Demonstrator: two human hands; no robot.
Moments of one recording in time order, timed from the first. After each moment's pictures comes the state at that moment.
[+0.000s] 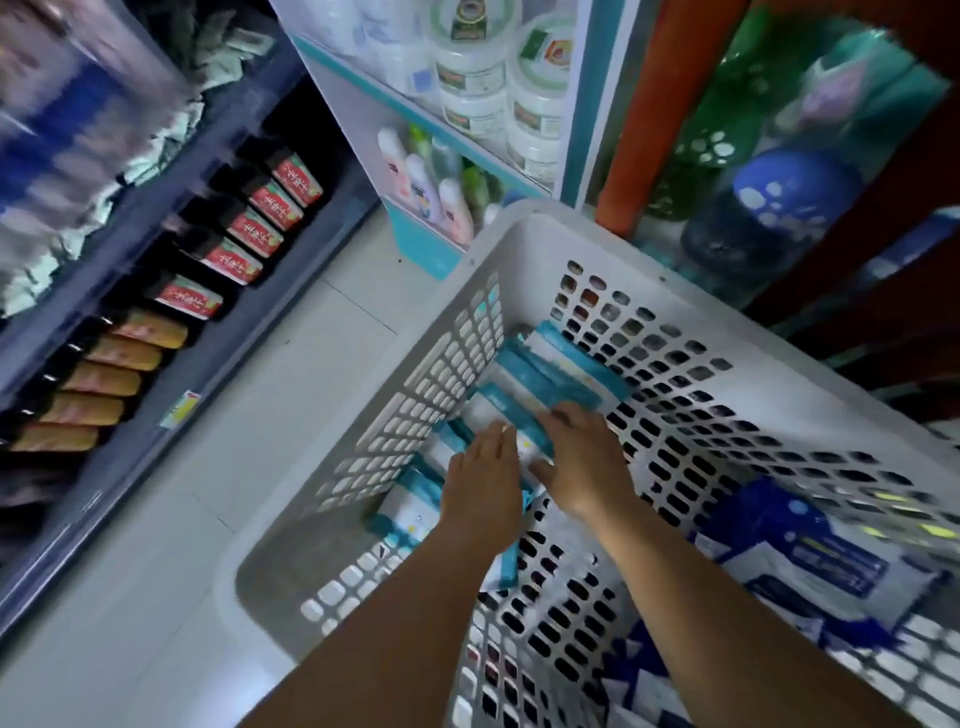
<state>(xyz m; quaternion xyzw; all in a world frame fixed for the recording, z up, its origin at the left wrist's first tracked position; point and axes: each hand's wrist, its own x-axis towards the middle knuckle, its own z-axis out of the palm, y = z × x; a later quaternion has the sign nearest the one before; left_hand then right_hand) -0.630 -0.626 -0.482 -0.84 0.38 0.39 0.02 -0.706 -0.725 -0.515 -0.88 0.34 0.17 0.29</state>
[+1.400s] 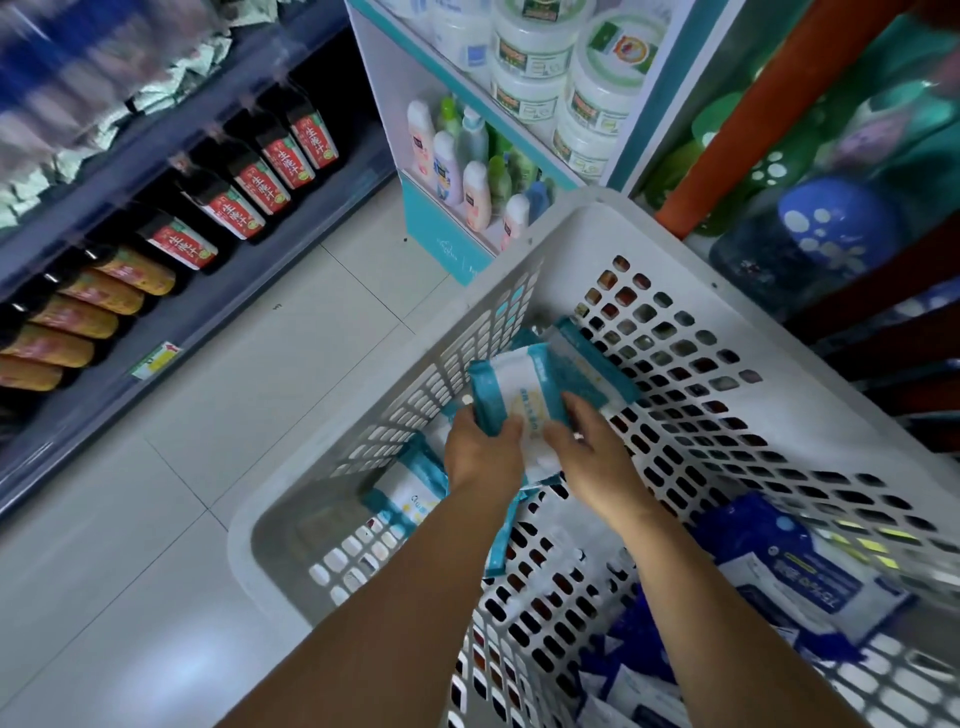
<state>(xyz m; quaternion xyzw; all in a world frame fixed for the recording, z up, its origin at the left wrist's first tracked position) -0.623 -0.638 -0.470 -0.80 -0.14 0.39 -0.44 -0.706 -0.723 -0.504 -0.67 0.41 0.03 0.62</state>
